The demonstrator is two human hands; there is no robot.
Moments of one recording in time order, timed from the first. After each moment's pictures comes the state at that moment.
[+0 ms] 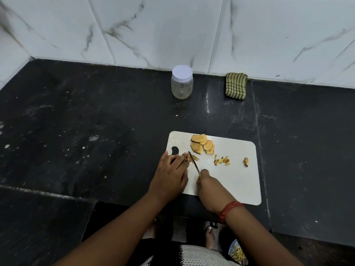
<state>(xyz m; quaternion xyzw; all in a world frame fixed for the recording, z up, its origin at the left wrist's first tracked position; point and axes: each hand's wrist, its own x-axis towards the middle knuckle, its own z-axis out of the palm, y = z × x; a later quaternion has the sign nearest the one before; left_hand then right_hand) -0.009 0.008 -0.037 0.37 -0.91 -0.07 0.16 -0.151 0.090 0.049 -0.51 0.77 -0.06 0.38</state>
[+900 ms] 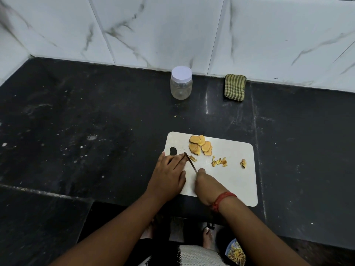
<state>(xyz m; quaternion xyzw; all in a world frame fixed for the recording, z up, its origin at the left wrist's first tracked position) -0.008 0.007 -0.038 0.38 -0.91 -0.07 0.14 -0.154 0.073 0.041 -0.51 0.76 0.01 0.40</state>
